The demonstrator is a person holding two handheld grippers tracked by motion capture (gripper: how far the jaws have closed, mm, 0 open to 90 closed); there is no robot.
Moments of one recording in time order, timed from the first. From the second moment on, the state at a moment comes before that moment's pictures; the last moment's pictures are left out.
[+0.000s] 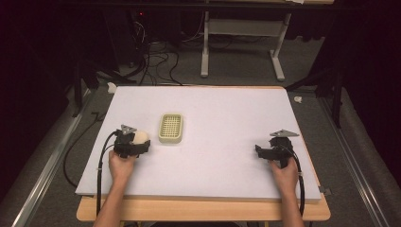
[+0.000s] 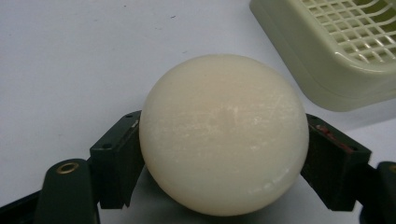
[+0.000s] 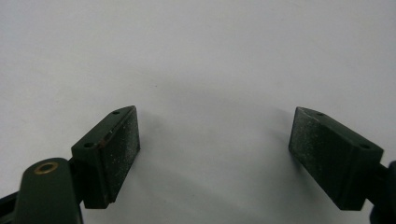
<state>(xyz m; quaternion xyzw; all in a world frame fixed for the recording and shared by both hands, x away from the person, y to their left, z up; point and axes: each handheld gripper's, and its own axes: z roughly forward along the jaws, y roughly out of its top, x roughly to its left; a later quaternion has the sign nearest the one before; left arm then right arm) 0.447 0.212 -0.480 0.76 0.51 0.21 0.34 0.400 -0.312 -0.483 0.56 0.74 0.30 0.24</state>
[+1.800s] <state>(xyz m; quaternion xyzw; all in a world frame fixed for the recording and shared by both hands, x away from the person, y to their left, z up) 0.440 0.189 -0.446 0.78 0.47 0.17 0.38 0.400 -0.313 -0.483 0.56 0.74 0.30 0.24</state>
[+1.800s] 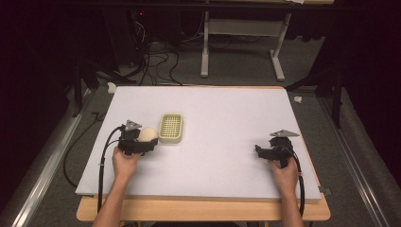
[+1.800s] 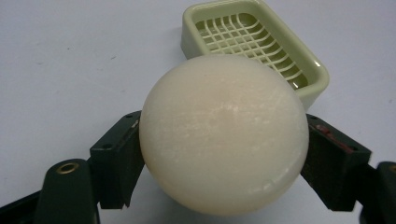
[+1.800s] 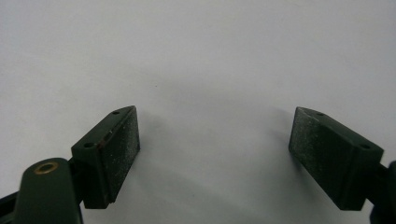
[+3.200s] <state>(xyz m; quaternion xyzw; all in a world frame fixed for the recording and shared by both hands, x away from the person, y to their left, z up) 0.460 0.145 -0.429 0.80 0.43 0.16 0.38 0.400 -0.313 -0.483 0.56 0.74 0.30 0.24</state>
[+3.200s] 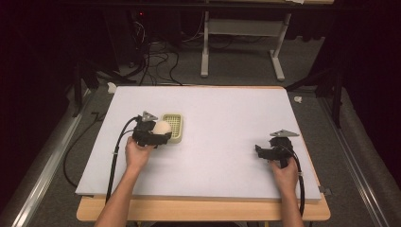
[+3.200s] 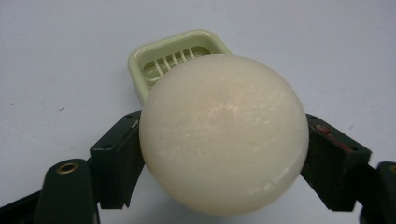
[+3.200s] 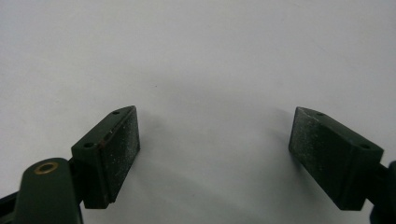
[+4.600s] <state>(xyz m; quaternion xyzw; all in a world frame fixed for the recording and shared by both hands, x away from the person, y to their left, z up) 0.495 0.112 -0.445 0.82 0.42 0.17 0.34 0.400 -0.312 -0.483 0.56 0.74 0.30 0.24</state>
